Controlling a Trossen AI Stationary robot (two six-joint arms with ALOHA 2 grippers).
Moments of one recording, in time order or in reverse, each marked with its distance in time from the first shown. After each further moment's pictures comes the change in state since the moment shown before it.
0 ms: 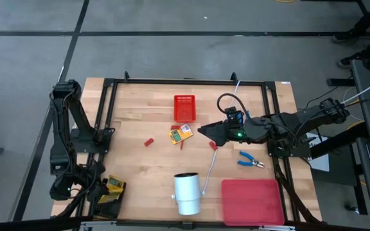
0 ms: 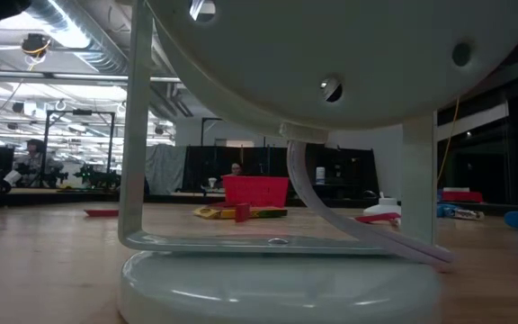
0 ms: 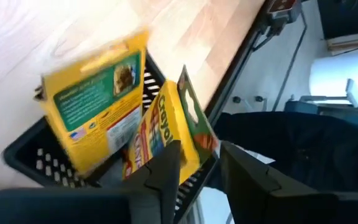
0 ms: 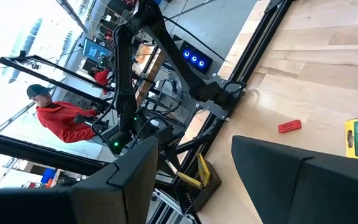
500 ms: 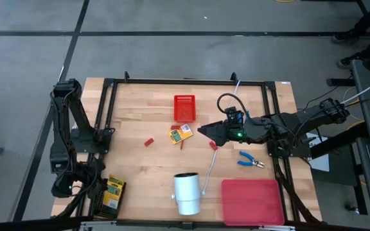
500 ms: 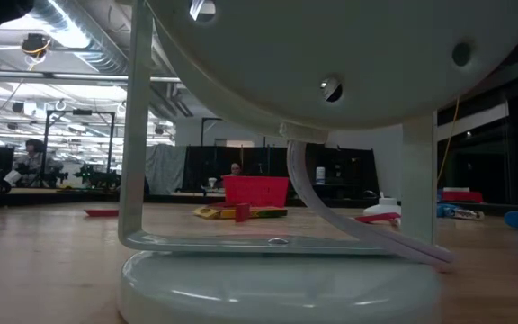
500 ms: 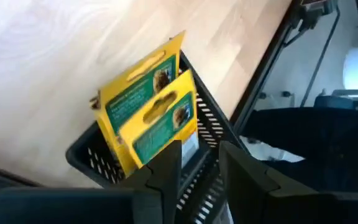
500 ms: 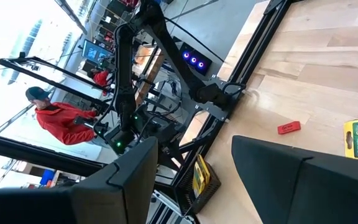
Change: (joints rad) left arm 0.002 -0.025 0.000 -0.118 0.054 -0.003; right arm 0.000 0.000 0.000 0.000 0.008 -0.001
